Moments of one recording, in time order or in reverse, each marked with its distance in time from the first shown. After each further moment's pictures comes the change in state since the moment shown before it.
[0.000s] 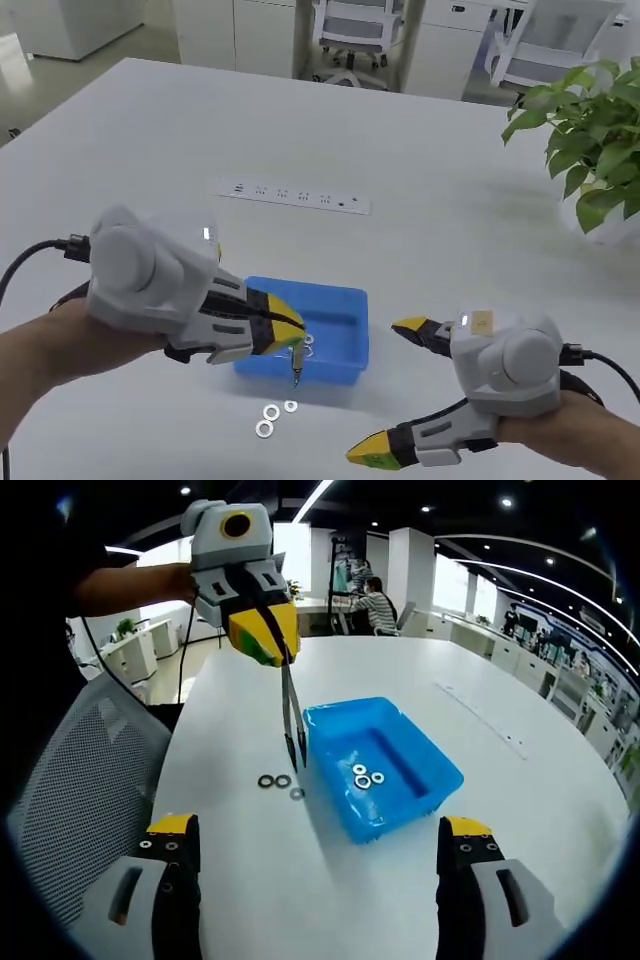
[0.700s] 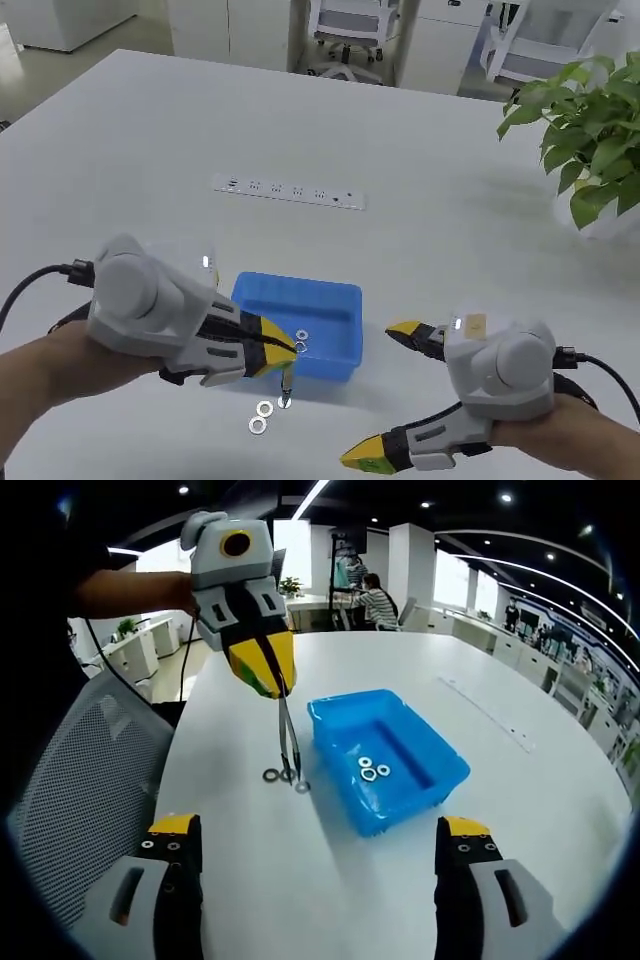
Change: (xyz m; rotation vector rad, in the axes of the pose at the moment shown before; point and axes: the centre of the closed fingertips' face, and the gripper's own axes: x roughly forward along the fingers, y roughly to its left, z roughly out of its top) left arm 0.012 -0.010 -0.029 -0.022 0.037 -0.032; right arm 0.002 0.005 -0.006 0.011 0.014 0.012
